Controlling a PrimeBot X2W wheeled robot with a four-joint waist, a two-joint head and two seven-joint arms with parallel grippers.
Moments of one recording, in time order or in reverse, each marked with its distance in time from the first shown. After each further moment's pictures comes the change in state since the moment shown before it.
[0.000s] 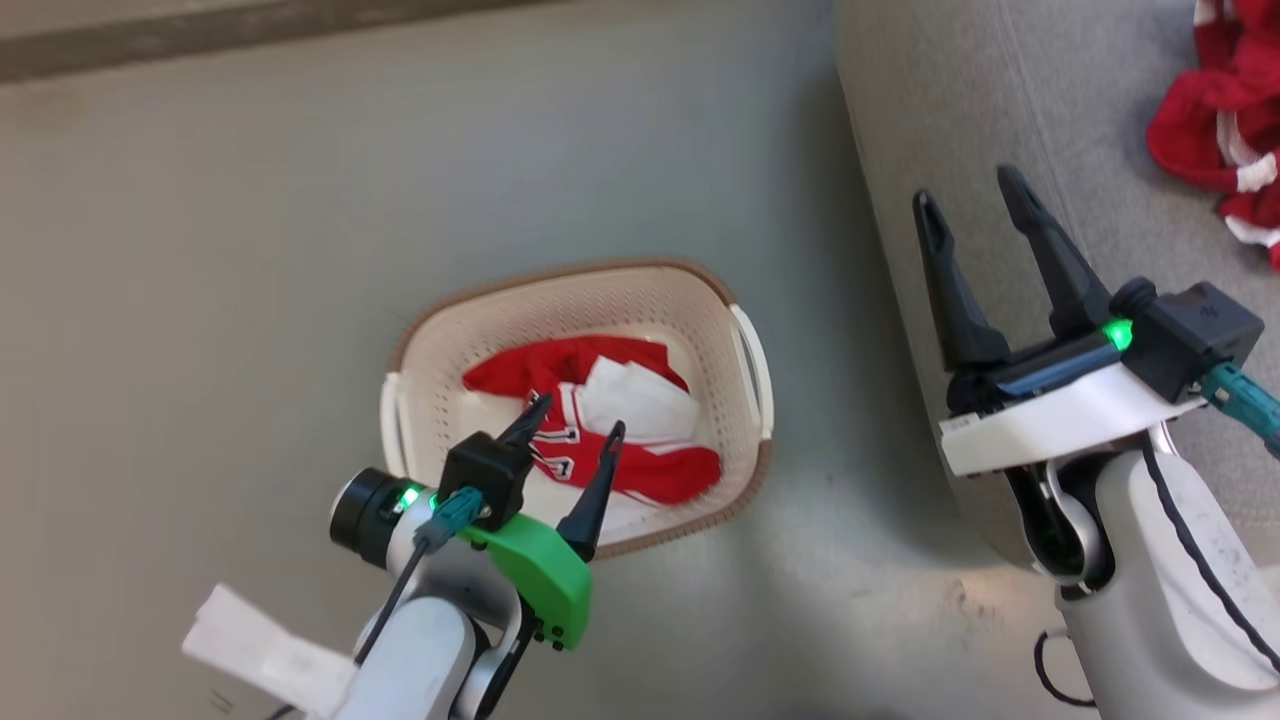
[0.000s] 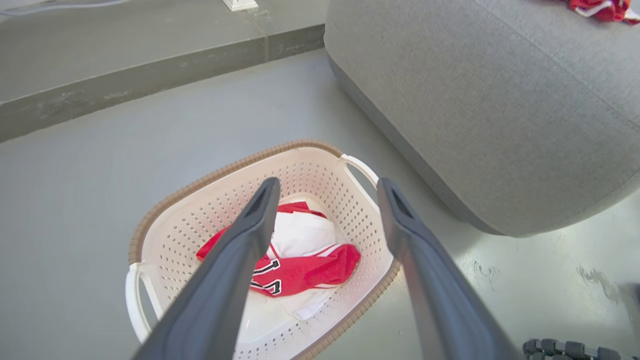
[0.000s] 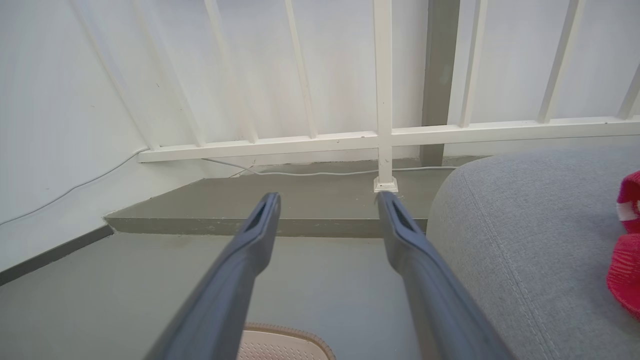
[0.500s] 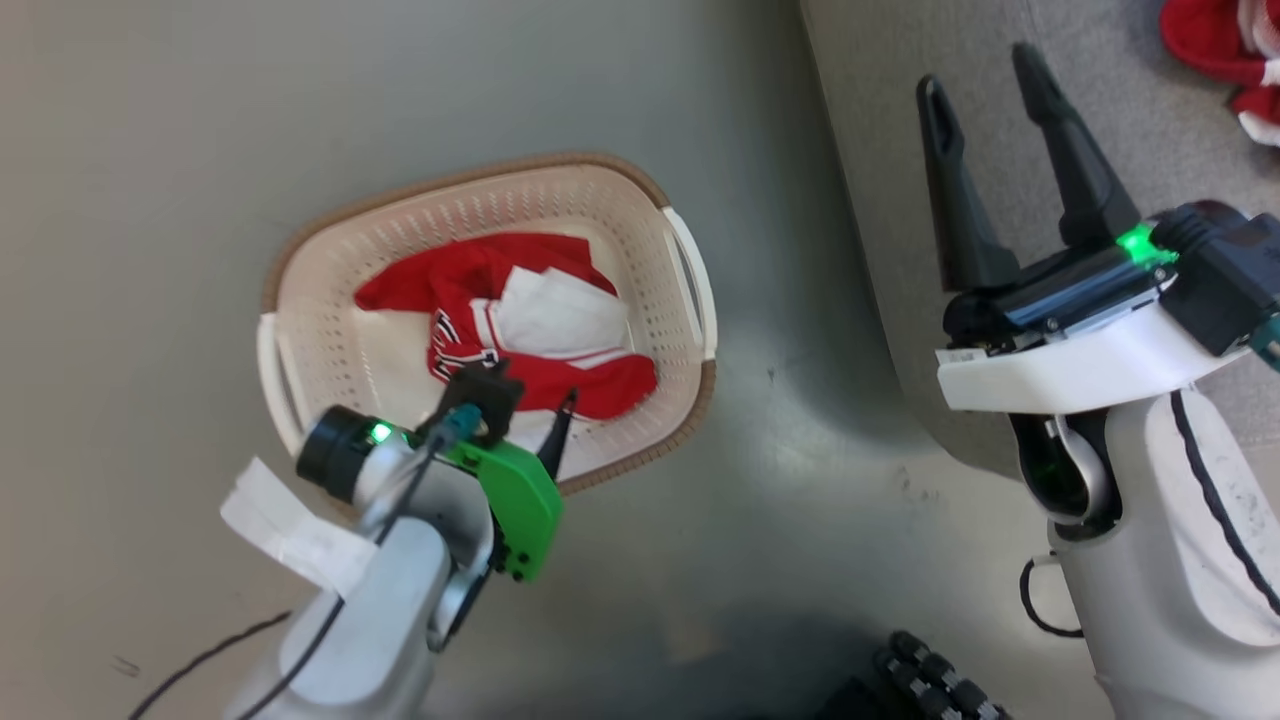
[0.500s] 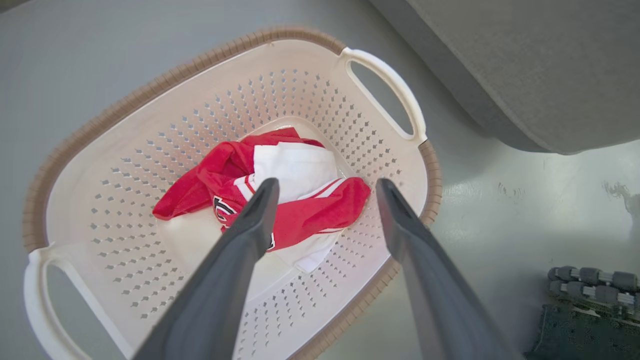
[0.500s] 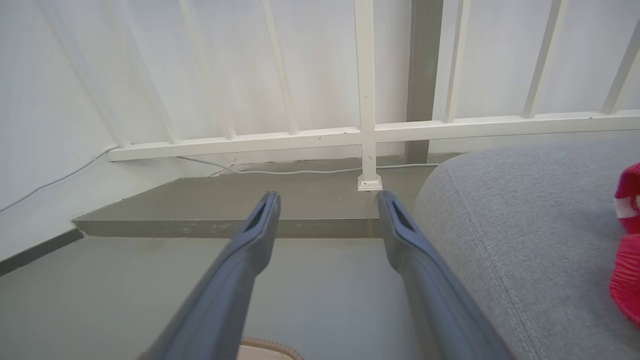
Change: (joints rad) left arm -0.162 -0.004 -0.023 0.207 0.056 -0.029 0.101; right arm -0.104 0.021 0.014 -0.081 0.002 0.004 -0.023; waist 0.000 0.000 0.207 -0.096
